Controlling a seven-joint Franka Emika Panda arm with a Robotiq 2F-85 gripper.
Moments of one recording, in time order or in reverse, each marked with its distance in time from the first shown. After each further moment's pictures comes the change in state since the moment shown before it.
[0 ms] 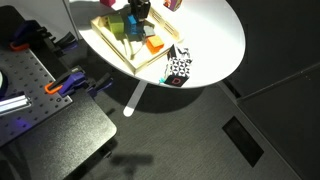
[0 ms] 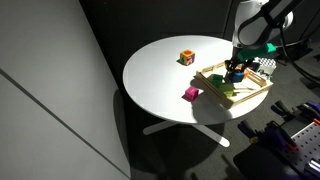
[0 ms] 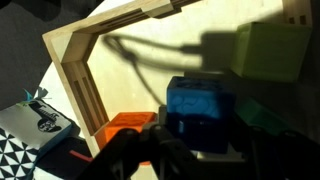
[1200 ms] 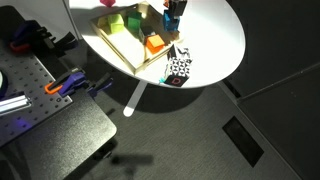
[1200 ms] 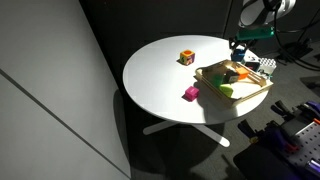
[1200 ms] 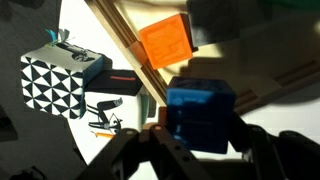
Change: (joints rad) arm -0.091 0.065 -0.063 0.216 0.027 0.017 0.121
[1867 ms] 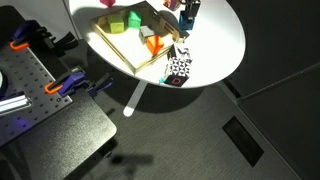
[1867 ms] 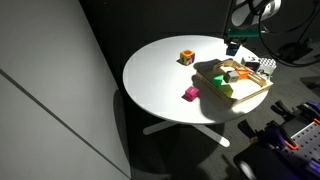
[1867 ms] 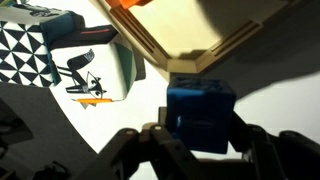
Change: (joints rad) arm 0.002 0.165 -0.035 0.225 0.023 0.010 0.134
